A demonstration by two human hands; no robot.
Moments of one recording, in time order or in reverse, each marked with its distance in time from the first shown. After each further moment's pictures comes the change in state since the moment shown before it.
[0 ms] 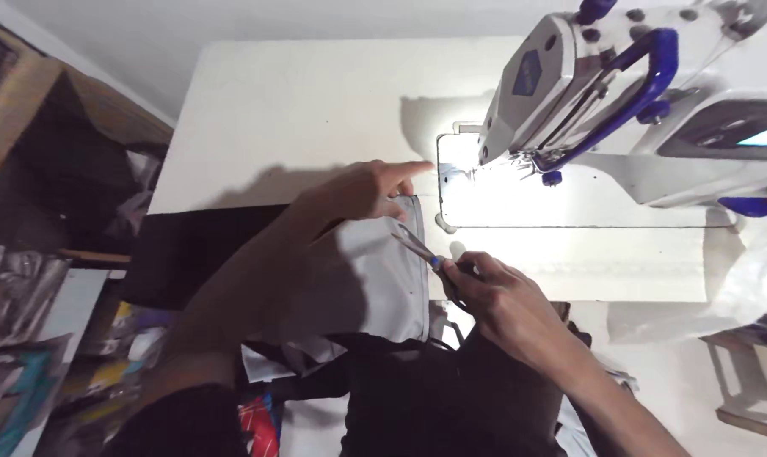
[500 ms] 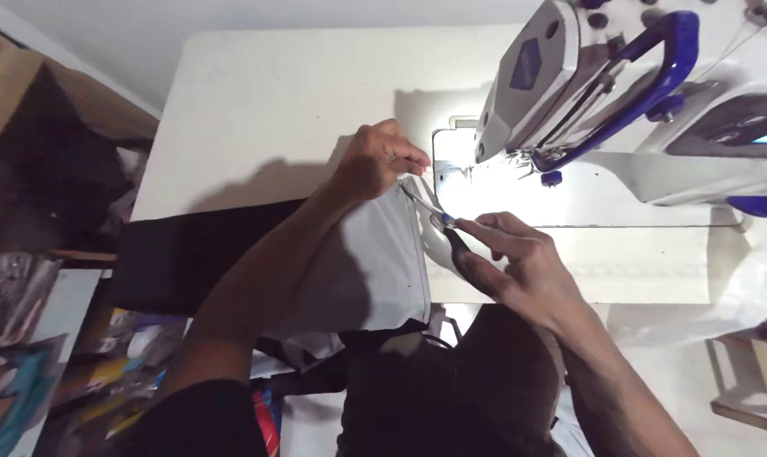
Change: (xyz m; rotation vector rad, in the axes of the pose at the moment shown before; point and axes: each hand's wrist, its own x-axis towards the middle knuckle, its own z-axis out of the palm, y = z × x) left_hand 0.031 -0.009 0.015 -0.248 0.577 0.110; right_hand 0.031 0.030 -0.026 0.289 0.158 0.123
